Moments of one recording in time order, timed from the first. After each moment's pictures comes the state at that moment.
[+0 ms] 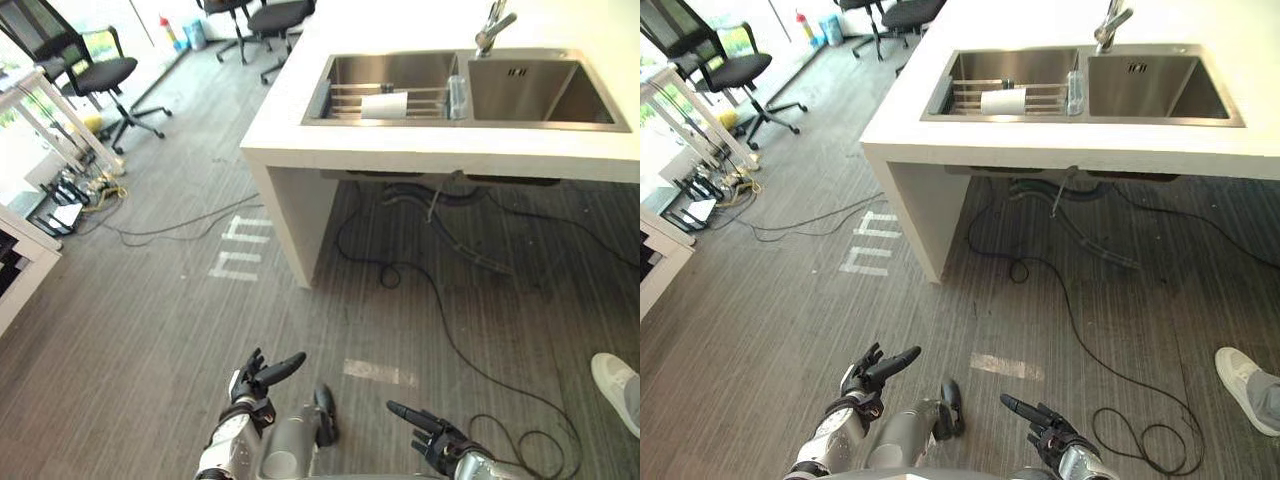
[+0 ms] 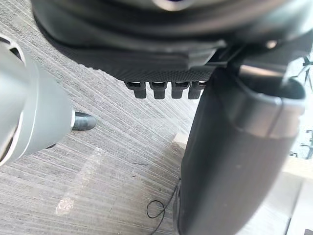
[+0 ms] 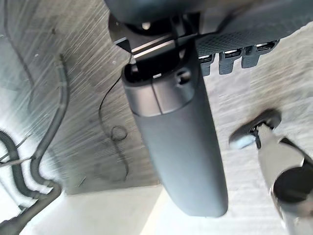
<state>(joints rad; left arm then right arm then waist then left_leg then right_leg) 0.04 0.08 -0.08 0.69 -0.49 -0.01 0.13 0.00 -0.16 -0.10 1.09 0.55 0.15 0.08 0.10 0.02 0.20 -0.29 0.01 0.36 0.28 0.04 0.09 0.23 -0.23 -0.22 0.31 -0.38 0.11</state>
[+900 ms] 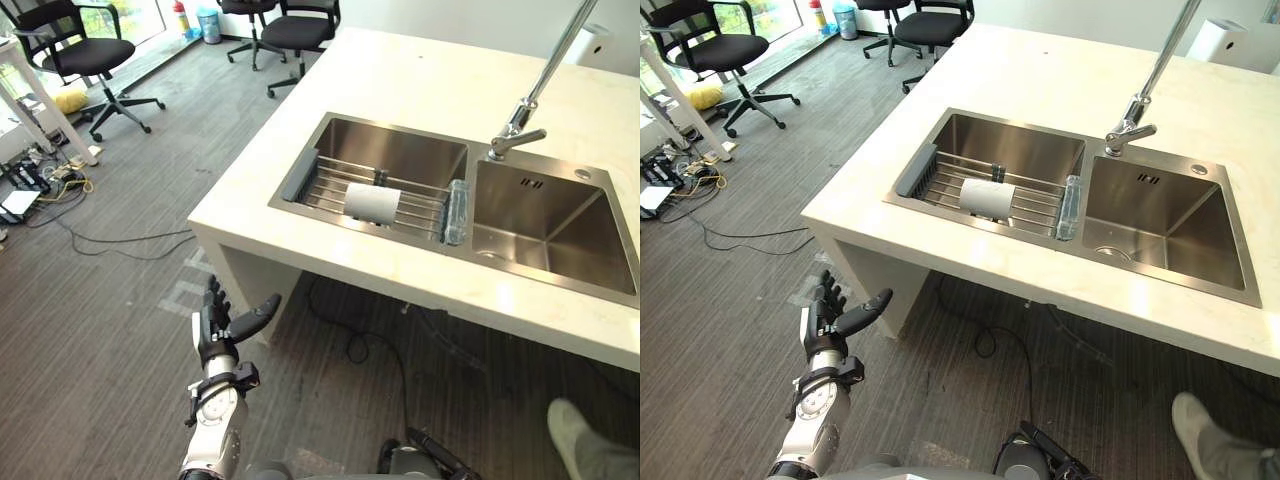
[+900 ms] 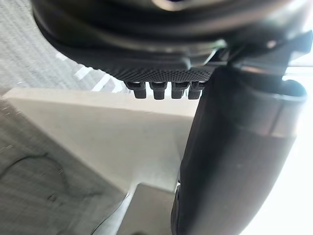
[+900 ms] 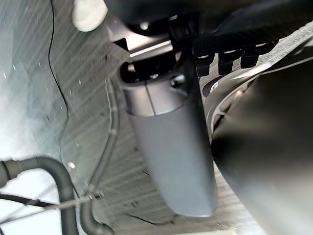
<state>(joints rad) 0.12 0.10 -0.06 0.15 -0.32 -0.33 0.43 0.10 -0.17 -0.27 1.09 0.51 0.25 0.09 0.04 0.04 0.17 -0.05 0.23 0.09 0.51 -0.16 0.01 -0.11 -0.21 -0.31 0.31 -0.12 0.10</state>
